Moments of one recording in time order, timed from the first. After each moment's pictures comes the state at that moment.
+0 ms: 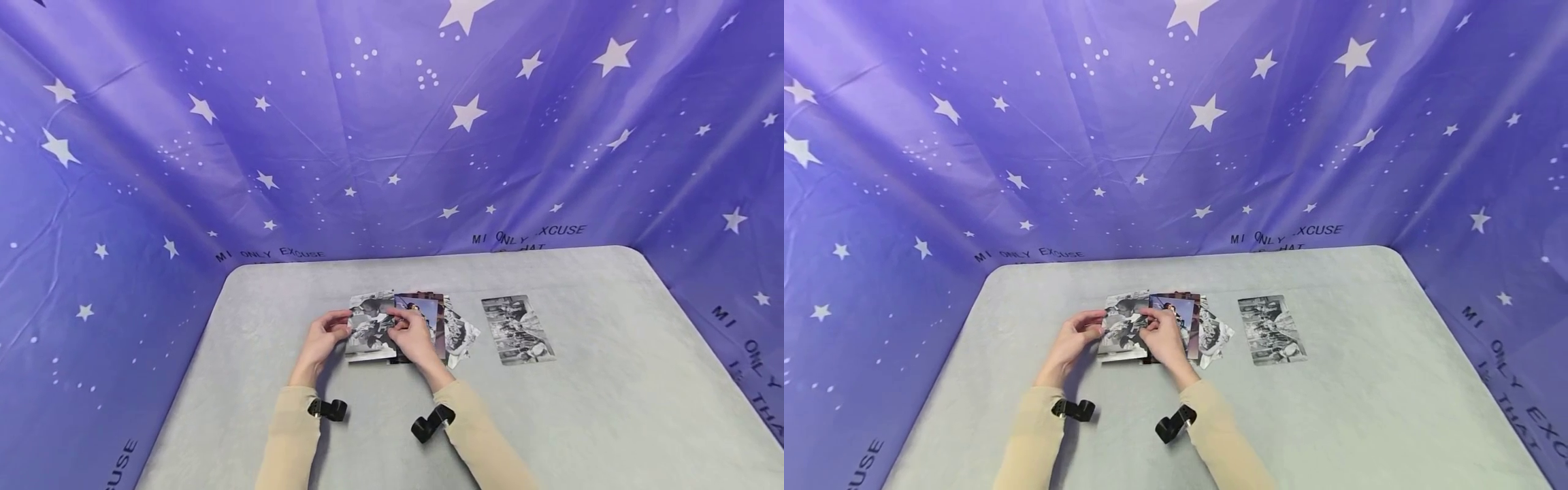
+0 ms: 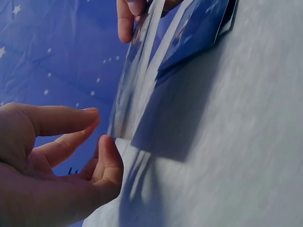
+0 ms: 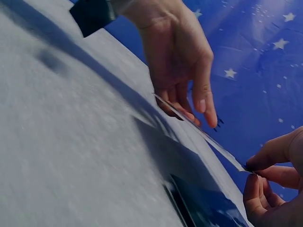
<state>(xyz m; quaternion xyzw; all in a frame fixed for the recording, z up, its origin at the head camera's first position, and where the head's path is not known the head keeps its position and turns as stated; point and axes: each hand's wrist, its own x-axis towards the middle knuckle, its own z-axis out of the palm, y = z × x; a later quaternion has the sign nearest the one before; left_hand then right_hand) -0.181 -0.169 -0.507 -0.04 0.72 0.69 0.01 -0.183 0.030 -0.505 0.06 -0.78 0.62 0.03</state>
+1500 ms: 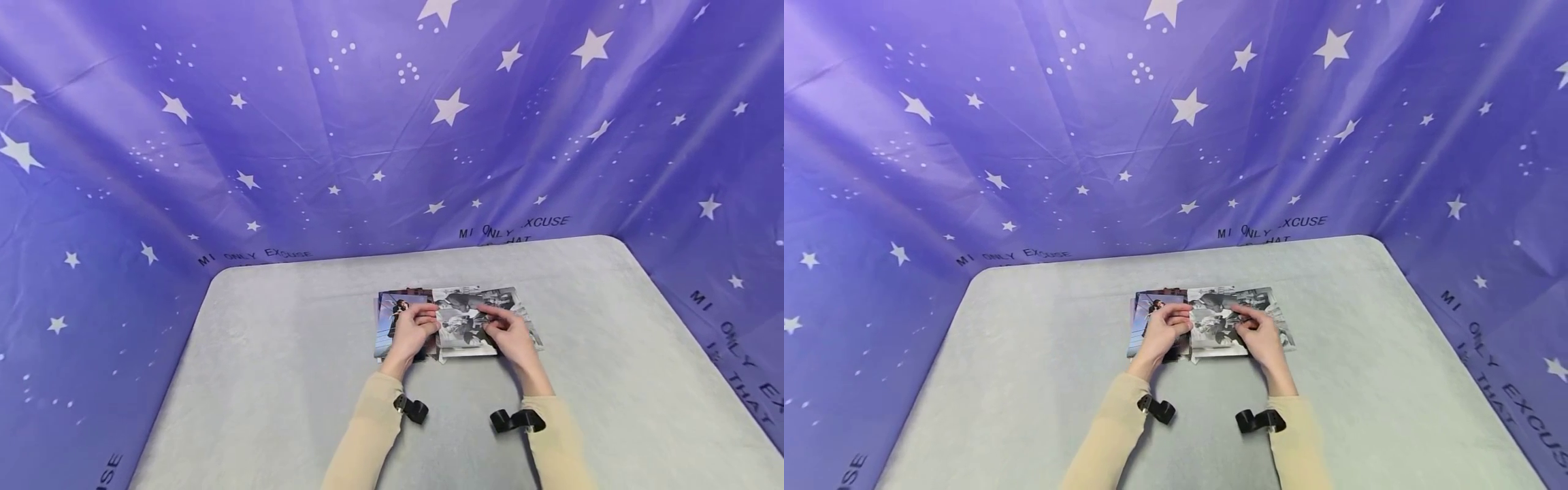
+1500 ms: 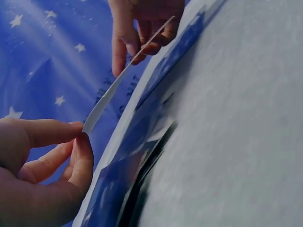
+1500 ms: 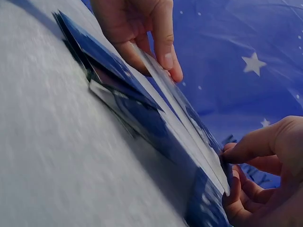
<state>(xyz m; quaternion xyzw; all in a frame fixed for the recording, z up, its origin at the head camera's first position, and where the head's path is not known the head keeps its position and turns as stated) -0.185 0.003 -0.501 0.06 0.68 0.73 0.06 -0.163 0.210 -0.506 -0.02 -0.81 0.58 0.04</state>
